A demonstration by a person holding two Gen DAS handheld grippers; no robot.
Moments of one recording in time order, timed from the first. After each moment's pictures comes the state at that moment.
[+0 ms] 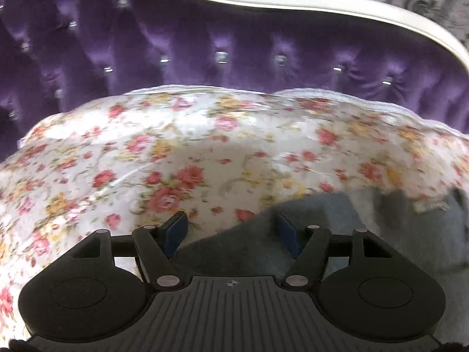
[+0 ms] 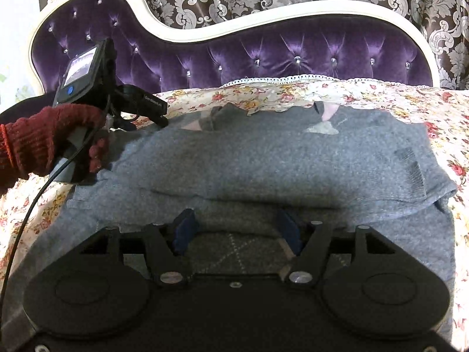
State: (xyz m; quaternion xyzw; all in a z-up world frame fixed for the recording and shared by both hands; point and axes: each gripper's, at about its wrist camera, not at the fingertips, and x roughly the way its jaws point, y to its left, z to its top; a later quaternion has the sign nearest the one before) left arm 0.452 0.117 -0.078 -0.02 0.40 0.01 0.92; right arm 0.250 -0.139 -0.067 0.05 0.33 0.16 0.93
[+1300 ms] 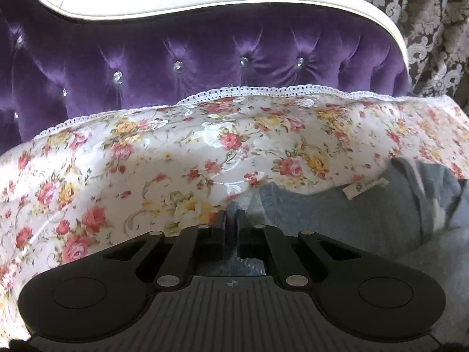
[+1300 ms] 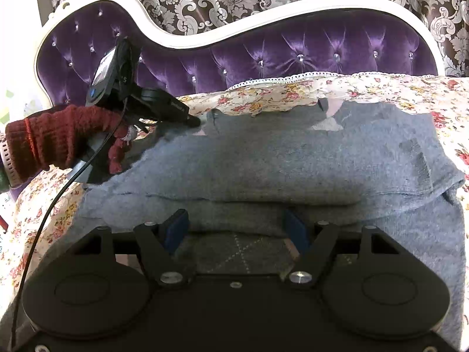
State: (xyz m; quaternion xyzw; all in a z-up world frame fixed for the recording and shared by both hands) left arm 0.471 0.073 -0.081 0.05 0.38 -0.14 0.91; right arm 0.253 -0.147 -0.066 0.08 0.33 0.17 0.93
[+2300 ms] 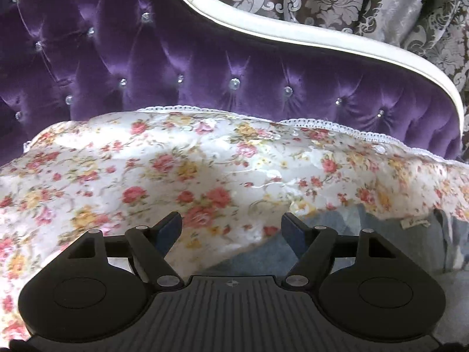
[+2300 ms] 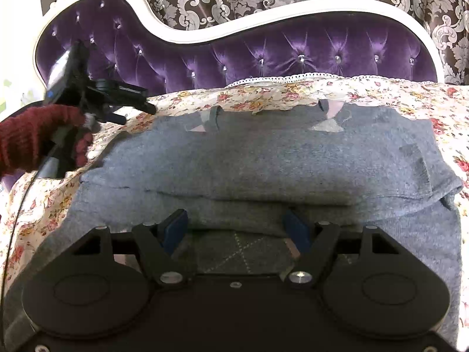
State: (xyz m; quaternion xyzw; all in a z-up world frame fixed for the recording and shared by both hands) left arm 0.435 0.164 -0.055 -0.05 0.36 0.00 0.93; right arm 0.252 -0.140 -0.068 0.05 0.33 0.16 0.93
